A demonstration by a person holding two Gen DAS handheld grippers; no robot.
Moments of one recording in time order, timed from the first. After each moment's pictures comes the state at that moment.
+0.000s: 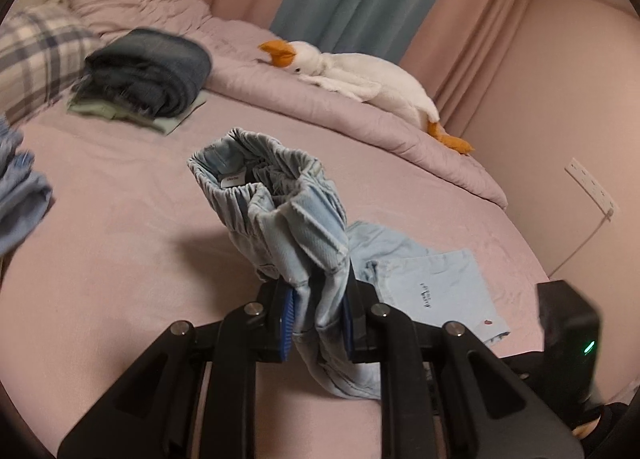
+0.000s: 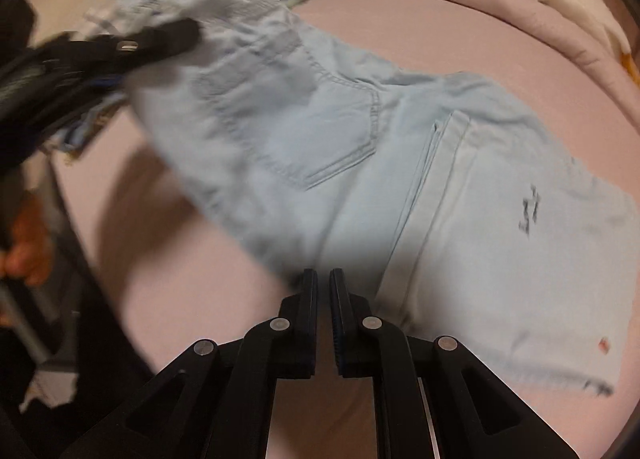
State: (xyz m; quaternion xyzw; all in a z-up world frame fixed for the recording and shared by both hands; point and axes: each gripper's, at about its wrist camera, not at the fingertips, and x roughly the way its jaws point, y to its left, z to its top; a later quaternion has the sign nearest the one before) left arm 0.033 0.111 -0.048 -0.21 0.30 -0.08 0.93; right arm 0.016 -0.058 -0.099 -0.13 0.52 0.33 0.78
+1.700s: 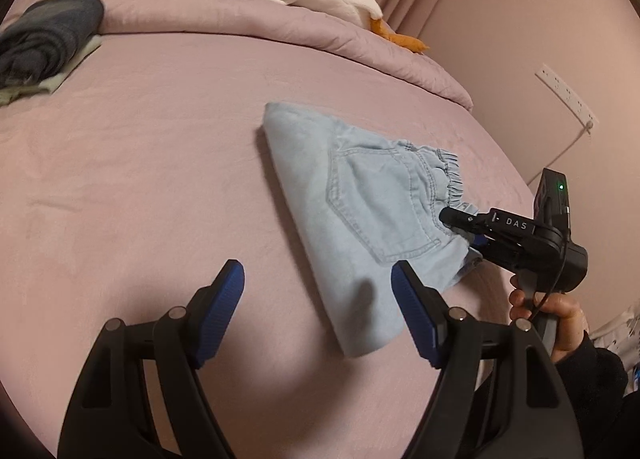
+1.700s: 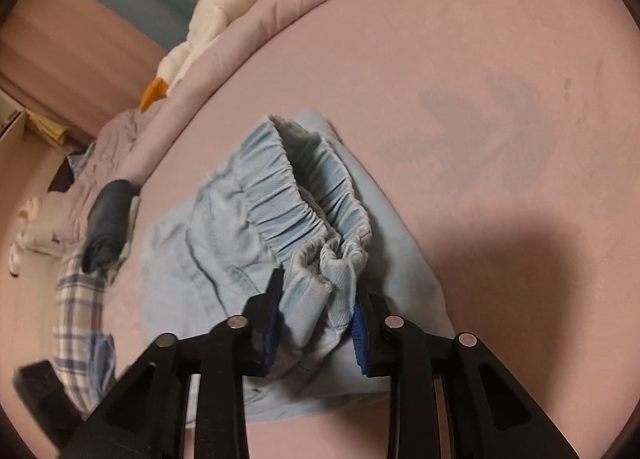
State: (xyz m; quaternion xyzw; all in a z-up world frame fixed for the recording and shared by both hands) left arm 0.074 0.013 -0.089 -0.14 0.42 -0.18 0.88; right arm 0.091 -0.286 -0.140 0.29 0.46 0.09 0.84
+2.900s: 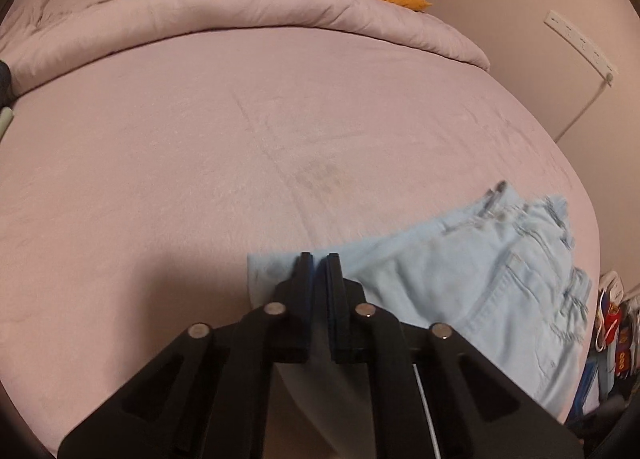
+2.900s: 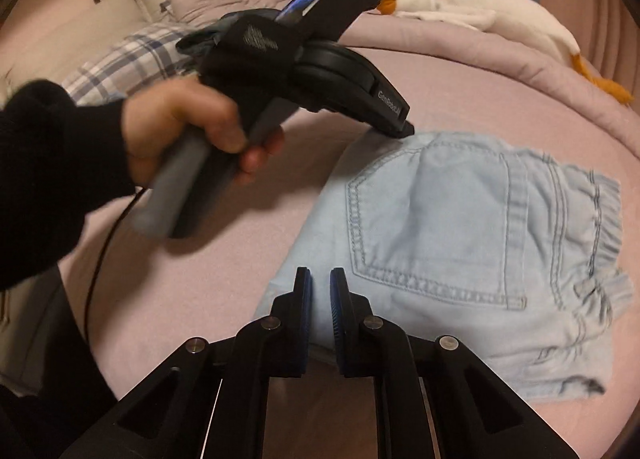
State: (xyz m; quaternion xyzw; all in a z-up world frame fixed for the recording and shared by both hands) left arm 0.254 -0.009 -0.131 -0.04 0.45 -0.22 0.86; right arm 0.043 -0.120 -0.123 -0.09 0.41 0.30 0.86
